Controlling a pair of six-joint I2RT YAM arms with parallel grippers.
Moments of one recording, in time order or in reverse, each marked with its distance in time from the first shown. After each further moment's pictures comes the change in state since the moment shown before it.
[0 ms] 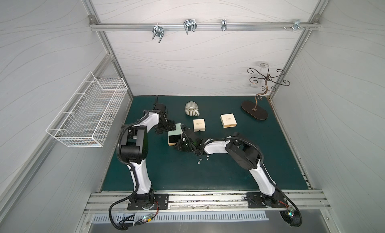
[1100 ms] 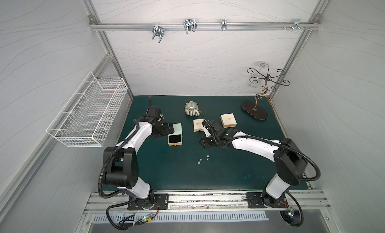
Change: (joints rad) left arm -0.006 -0.391 -0.261 -0.001 0.054 -0.066; right arm -0.164 -0.574 -0.257 -0.644 0.122 -0.605
